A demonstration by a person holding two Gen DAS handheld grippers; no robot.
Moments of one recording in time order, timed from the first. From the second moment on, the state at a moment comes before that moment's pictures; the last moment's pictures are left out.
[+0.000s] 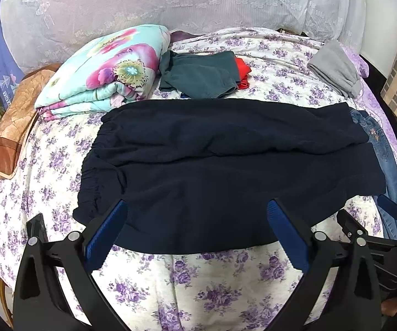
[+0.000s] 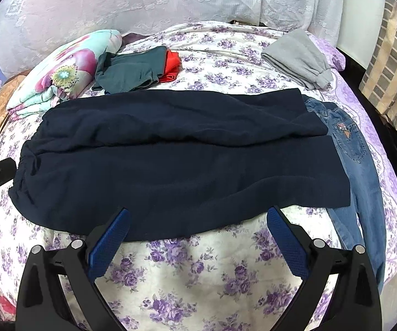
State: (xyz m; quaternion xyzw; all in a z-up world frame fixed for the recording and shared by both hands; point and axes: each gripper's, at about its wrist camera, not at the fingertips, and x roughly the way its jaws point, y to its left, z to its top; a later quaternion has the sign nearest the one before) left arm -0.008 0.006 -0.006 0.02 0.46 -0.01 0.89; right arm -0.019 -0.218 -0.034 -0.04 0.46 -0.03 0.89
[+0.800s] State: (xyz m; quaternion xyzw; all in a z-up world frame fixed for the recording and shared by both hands) left arm -0.007 0.028 -0.015 -0.02 0.46 -0.02 0.89; right arm -0.036 -0.206 -0.044 -0.03 0.47 -0.07 0.88
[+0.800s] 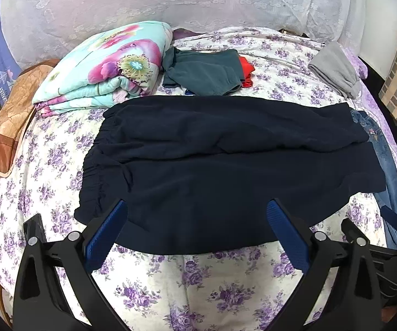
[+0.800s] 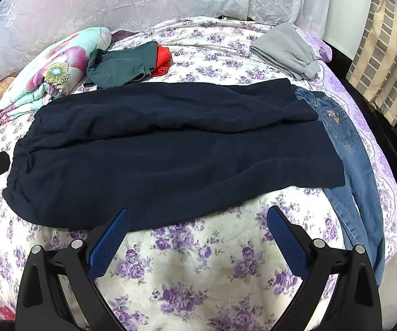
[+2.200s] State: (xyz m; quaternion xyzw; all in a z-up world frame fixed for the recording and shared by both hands) left arm 0.039 0.159 -0.130 -0.21 0.59 0.09 0.77; right arm 0.007 -0.436 -0.116 0.30 0.46 -0.19 0.81
